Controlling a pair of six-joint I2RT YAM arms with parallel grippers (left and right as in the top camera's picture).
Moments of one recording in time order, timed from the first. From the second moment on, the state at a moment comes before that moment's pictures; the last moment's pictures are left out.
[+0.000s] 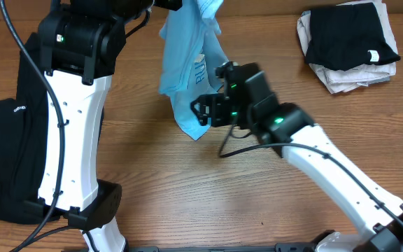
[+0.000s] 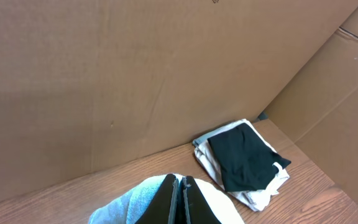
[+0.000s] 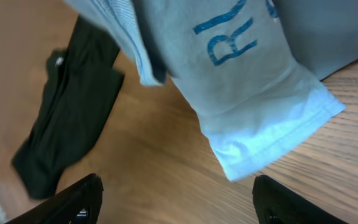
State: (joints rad) left arm -0.29 1.92 2.59 -0.95 0.30 -0.21; right arm 0.60 1.54 1.25 -0.47 -0.20 0.54
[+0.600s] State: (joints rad) left arm -0.29 1.92 2.59 -1.00 0.30 -0.21; right arm 0.73 1.80 1.25 -0.04 0.10 0.80
